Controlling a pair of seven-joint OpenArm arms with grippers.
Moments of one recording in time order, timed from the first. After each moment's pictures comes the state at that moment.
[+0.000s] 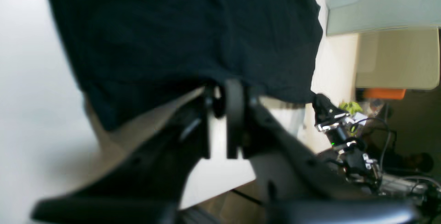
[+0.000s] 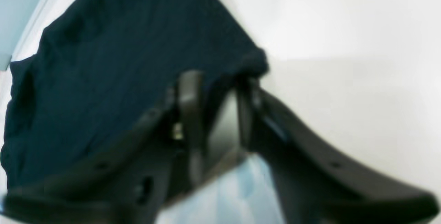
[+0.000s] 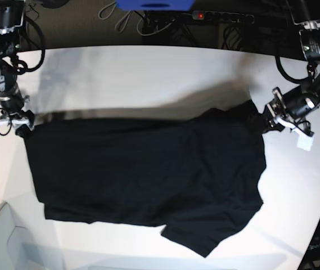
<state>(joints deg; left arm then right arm) 8.6 -21.0 -21.1 98.0 -71.3 -1.0 66.4 -8.1 25.3 11.9 72.8 58.5 4.2 -15.2</state>
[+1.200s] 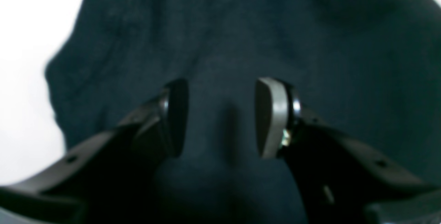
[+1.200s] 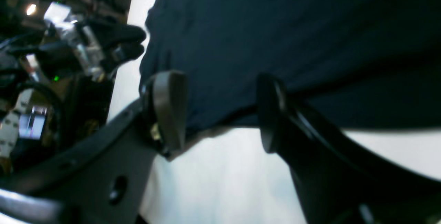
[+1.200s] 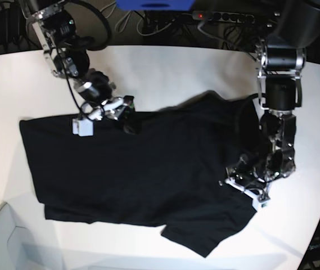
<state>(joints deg) -27.7 -11.4 0.0 59.2 -25.2 0.4 49.6 -9.4 16.3 -18.5 91.3 58.5 4.0 -15.4</state>
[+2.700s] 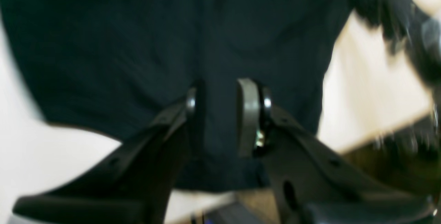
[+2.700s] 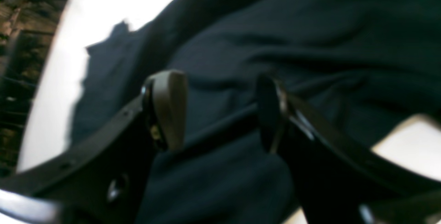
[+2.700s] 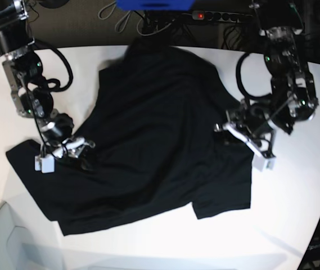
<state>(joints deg) -1.2 -9.4 -10.7 109.3 -40.5 0.1 76.0 1.8 27.1 -14.8 84.3 58.5 3.7 -14.8</state>
